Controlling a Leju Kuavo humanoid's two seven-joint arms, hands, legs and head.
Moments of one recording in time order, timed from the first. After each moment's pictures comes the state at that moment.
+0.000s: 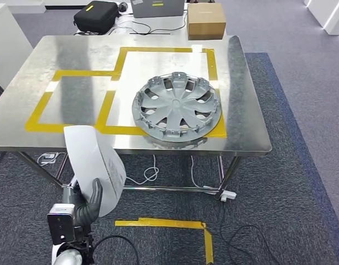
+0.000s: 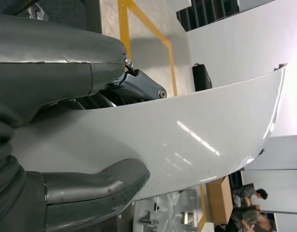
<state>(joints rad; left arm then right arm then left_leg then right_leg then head) 0.17 -0.10 -0.36 -1.63 -0.21 0.42 -0.54 -0.05 0.14 -0.19 -0.20 0.75 -0.16 -0.17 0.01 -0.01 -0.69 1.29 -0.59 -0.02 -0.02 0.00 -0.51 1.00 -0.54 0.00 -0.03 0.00</state>
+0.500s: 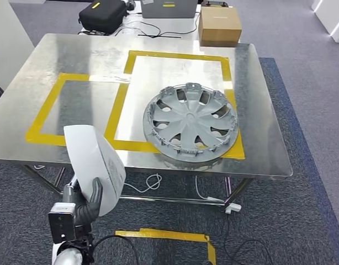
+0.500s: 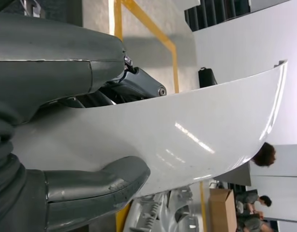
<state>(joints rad) 0.17 -0.10 -0.36 -1.63 -0.21 0.42 -0.54 -0.05 0.15 -0.19 -0.20 0.75 -0.16 -0.17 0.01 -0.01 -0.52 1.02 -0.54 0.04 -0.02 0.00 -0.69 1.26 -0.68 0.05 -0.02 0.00</state>
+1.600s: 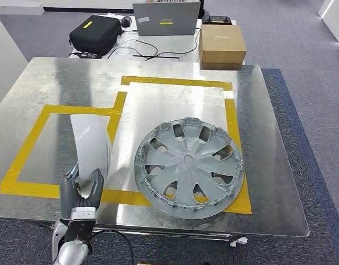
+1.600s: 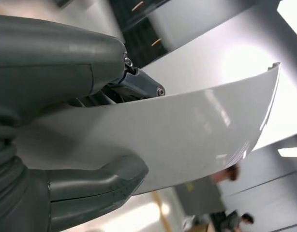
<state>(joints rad) 0.03 -0.06 -0.36 -1.59 -0.65 0.63 -0.59 -0.08 0.15 -0.18 -0.20 0.81 -0.09 -0.16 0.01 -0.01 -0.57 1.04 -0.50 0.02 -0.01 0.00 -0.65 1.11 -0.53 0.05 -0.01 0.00</state>
